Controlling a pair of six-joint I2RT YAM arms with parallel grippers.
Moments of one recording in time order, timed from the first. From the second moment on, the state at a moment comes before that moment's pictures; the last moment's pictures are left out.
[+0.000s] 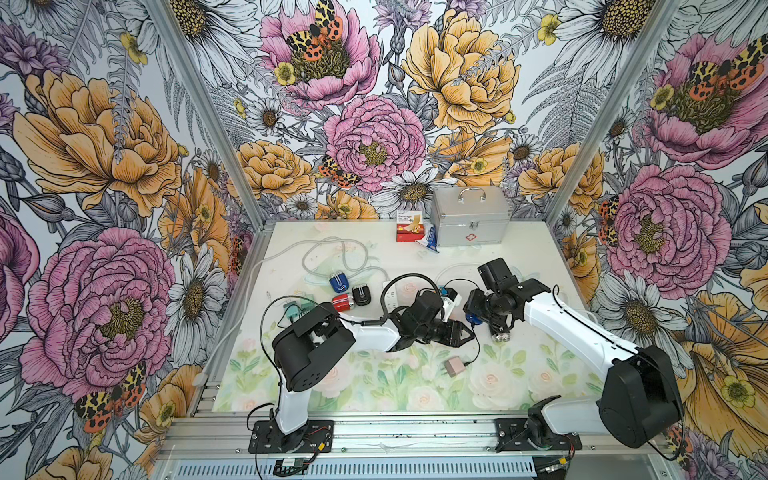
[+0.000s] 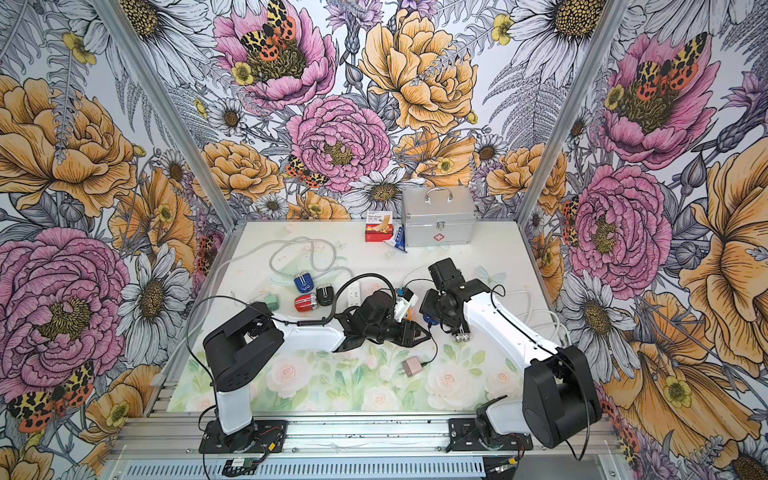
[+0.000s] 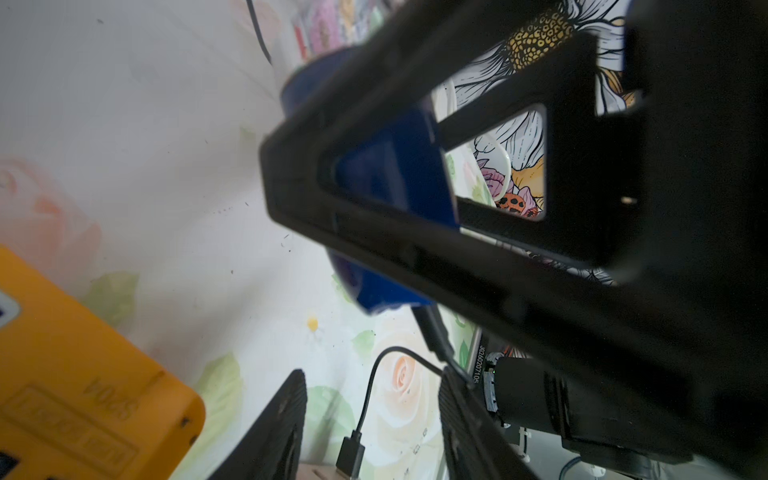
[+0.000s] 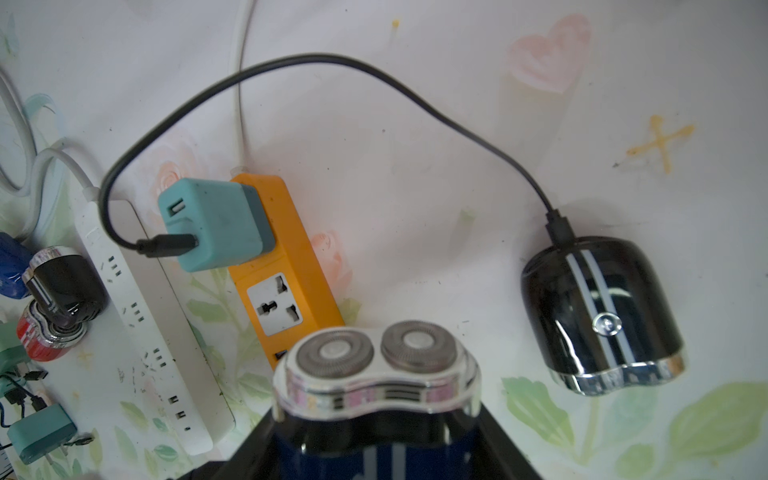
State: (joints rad) left arm -0.98 1.89 1.03 0.27 0.42 -0.71; right arm 0.38 1.37 0.97 -0.78 -0.06 0.79
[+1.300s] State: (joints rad) left arm -0.98 1.74 1.06 -0.04 0.45 -0.55; right arm 0.38 1.36 0.97 -0.78 -0.07 0.79
